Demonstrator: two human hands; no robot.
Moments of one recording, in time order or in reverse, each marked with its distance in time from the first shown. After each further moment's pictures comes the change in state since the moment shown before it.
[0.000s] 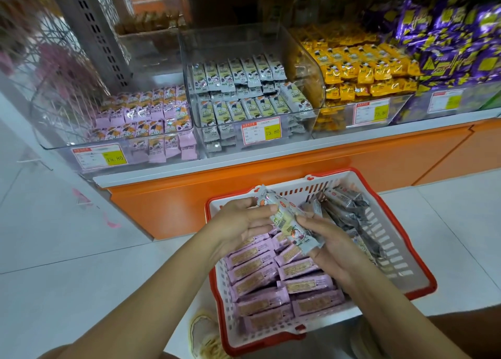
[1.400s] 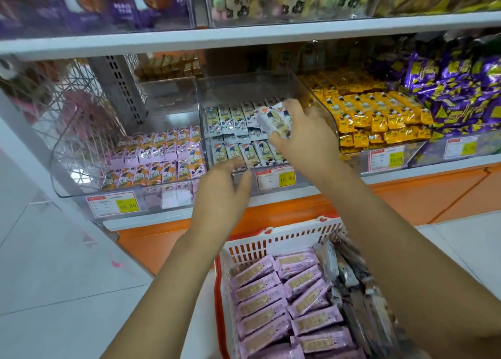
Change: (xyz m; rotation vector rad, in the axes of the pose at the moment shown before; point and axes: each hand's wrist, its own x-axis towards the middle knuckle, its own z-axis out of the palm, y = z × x) left_hand -0.015 0.110 -0.003 0.971 0.691 0.741; right_hand 0.097 -0.160 0.142 -1.712 0.597 -0.811
